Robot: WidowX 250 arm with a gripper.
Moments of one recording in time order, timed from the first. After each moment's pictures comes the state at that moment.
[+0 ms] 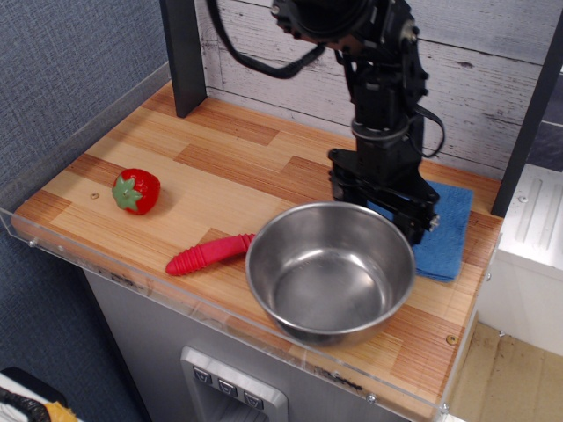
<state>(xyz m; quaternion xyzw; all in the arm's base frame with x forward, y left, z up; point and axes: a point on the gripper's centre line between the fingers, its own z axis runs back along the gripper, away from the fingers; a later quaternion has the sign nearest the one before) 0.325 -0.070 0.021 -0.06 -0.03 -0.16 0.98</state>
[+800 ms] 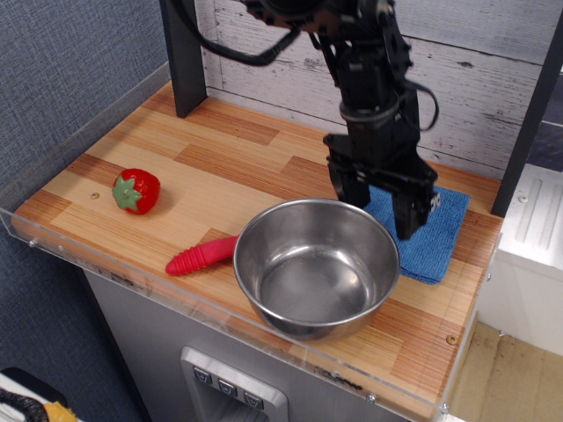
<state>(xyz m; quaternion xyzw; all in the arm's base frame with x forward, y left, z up) 0.332 -0.072 0.041 -0.10 -0.09 -0.16 0.98</state>
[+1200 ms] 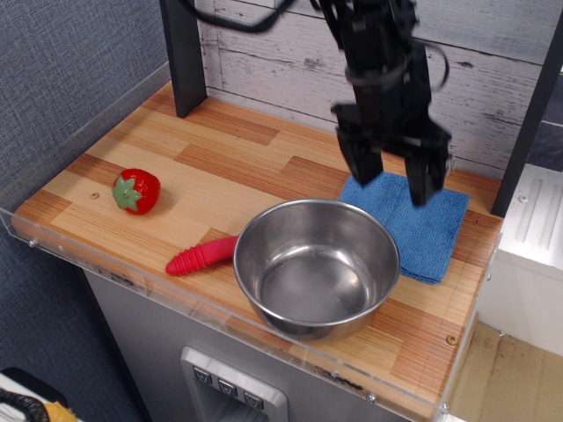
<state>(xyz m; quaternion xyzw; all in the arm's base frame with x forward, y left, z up) 0.342 -0.071 0.076 -0.12 -0.12 -0.15 0.97</state>
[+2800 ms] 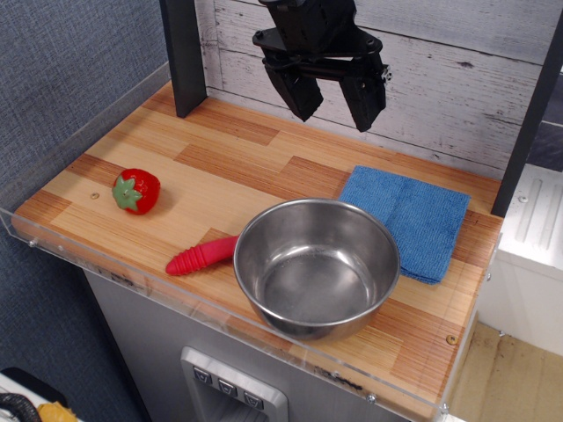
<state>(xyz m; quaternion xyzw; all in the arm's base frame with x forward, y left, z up) 0.330 -0.024 0.125 -0.12 -0.18 -0.08 0.97</state>
